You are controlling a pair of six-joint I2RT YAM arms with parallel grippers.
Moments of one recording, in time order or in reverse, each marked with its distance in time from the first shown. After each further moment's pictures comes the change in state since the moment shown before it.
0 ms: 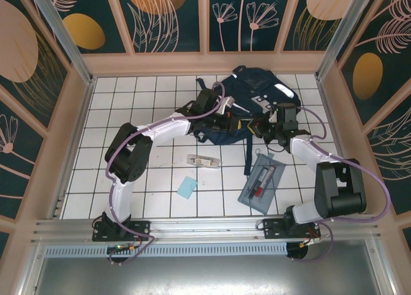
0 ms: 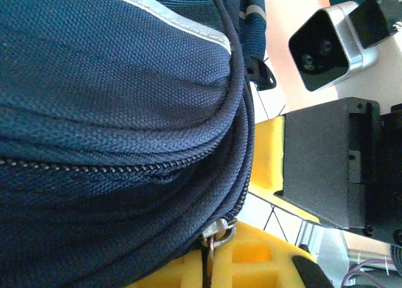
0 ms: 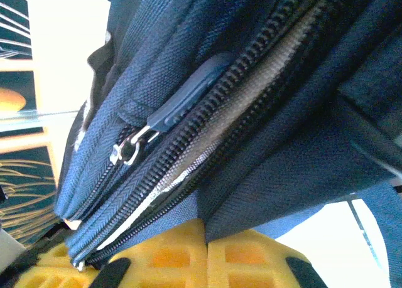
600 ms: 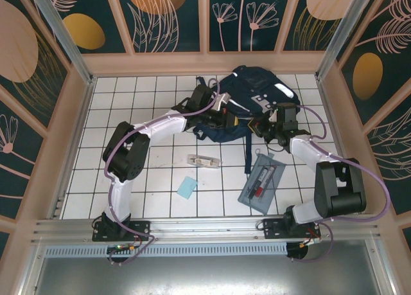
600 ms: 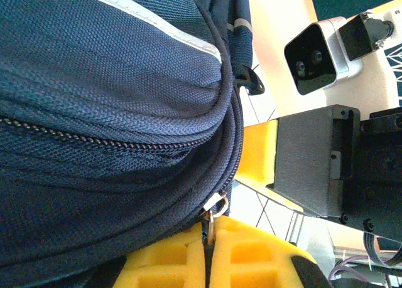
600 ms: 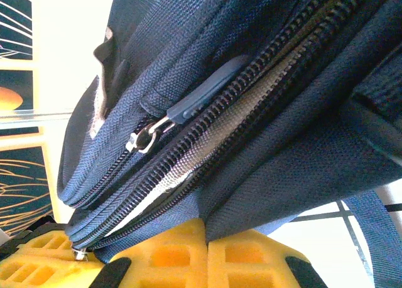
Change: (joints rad) left arm 0.044 -0.002 0.005 0.005 0.061 -0.003; right arm 0.003 0.001 0.000 0.019 0.021 -0.034
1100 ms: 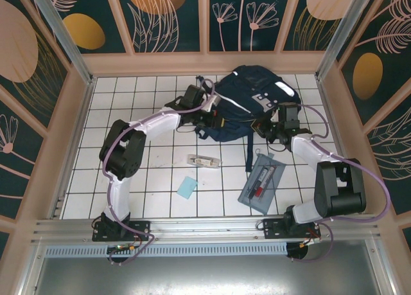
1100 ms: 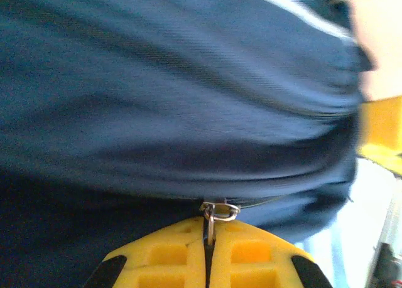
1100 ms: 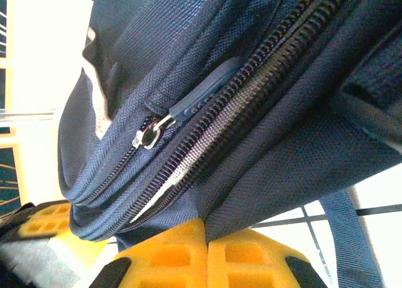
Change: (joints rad) left arm 0.086 -0.002 -0.017 -0.179 -0.153 0.251; right arm -0.027 0.000 0.021 -0.077 0.037 -0.099
